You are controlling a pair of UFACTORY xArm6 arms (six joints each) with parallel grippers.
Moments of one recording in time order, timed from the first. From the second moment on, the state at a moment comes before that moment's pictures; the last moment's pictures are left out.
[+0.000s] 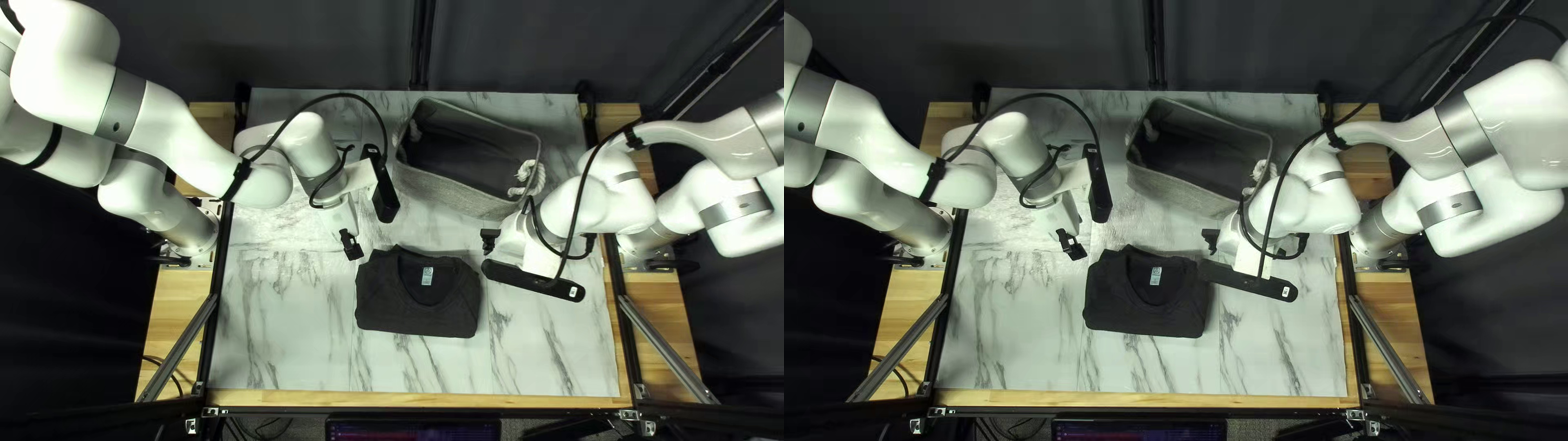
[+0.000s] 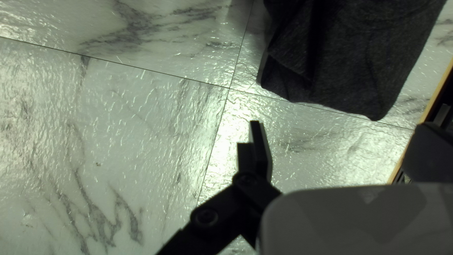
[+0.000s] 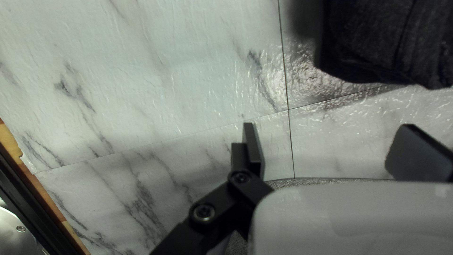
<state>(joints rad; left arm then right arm) -0.02 -0.31 -0.53 -0.51 0.68 0.04 0.25 -0.34 -0.44 -0.04 0.64 -1.09</state>
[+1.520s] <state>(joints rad) -0.02 -0.31 -0.53 -0.51 0.68 0.04 0.35 -0.21 -0.51 -0.15 0.55 -0.55</state>
